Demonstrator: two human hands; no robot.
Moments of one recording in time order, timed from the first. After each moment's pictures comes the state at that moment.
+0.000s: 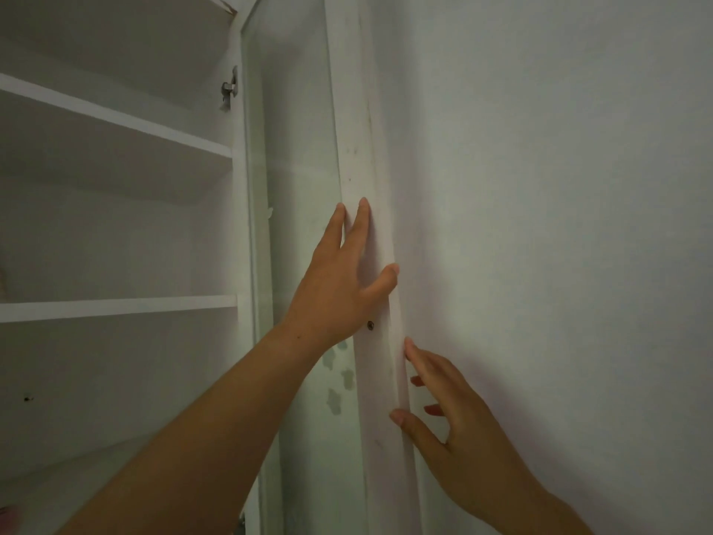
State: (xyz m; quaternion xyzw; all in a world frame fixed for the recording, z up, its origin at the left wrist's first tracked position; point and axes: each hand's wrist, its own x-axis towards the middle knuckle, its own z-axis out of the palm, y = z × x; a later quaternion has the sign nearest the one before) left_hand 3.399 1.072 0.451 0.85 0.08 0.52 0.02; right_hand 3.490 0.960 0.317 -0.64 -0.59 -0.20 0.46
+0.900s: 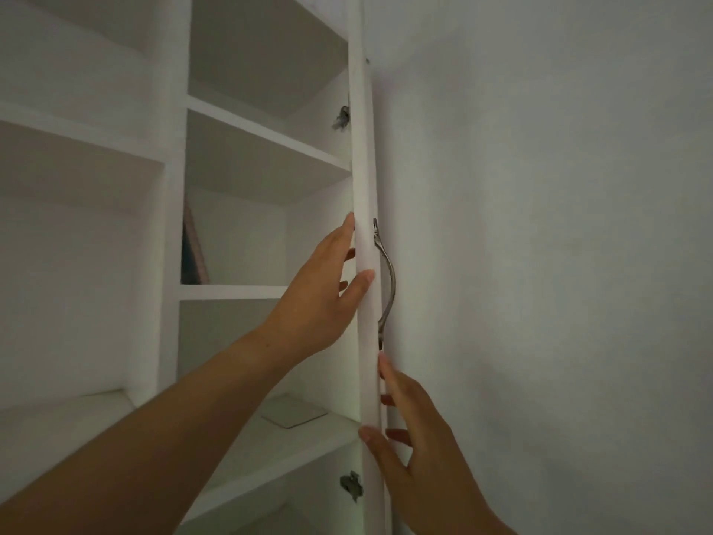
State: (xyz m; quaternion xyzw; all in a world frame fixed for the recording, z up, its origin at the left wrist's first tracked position) left_hand 3.161 1.149 0.442 0.85 0.01 0.52 0.09; right_hand 3.263 1.061 0.300 -0.56 -0.61 -0.12 0.55
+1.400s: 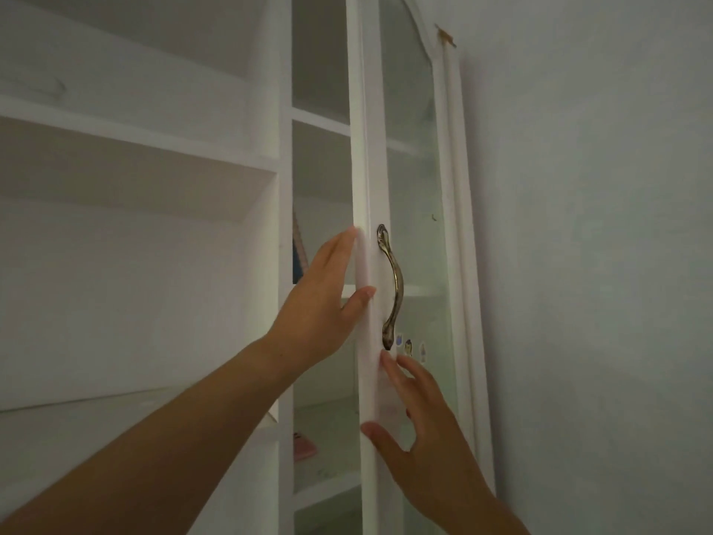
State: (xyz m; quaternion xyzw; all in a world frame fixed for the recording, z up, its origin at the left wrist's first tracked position) left_hand 3.074 1.221 0.436 0.83 0.16 0.53 -0.05; right_hand 3.204 1.156 0.300 -0.52 -0.67 -0.18 0.50
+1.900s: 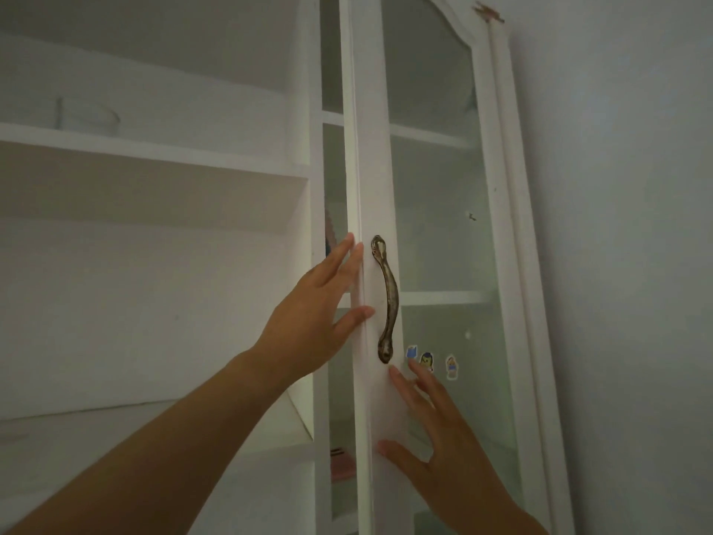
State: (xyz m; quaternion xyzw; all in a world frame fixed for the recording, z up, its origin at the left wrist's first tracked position) left_hand 3.049 1.262 0.439 0.83 0.22 0.46 -0.21; right_hand 3.223 1.216 0.303 -0.48 -0.72 -0.13 0.48
